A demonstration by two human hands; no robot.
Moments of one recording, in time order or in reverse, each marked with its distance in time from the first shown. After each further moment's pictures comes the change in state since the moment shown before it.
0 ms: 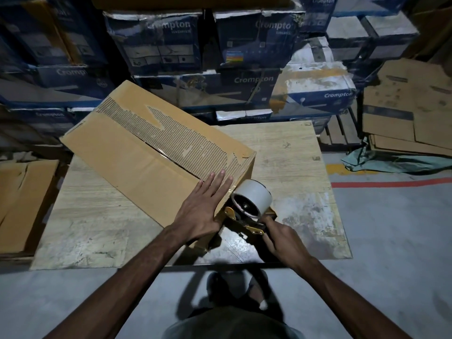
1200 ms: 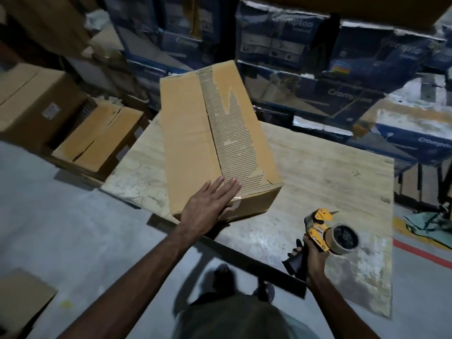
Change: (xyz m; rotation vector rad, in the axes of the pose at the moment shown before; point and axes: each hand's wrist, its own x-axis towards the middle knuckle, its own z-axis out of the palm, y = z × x) left_hand -0.126 -0.039 0.044 0.274 0.466 -0.278; right_hand 0.020 0.021 0.083 1.439 0.167 1.032
